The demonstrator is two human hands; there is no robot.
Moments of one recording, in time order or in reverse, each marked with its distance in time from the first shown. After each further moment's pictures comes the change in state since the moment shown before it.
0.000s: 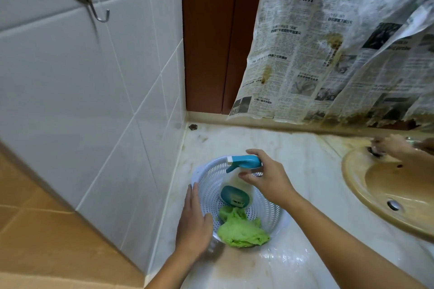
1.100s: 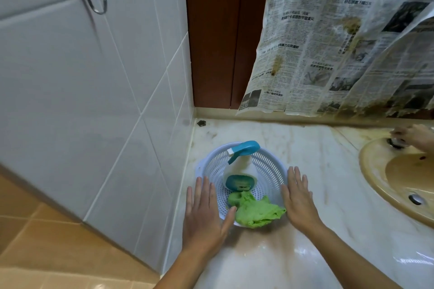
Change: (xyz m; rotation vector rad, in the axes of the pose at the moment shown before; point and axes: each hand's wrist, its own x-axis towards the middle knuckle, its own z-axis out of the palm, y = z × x) left_hand 0.011 -0.021 0.004 0.649 0.118 0.309; right_hand -0.036 0.090 0.029 -0.264 0.043 0.298
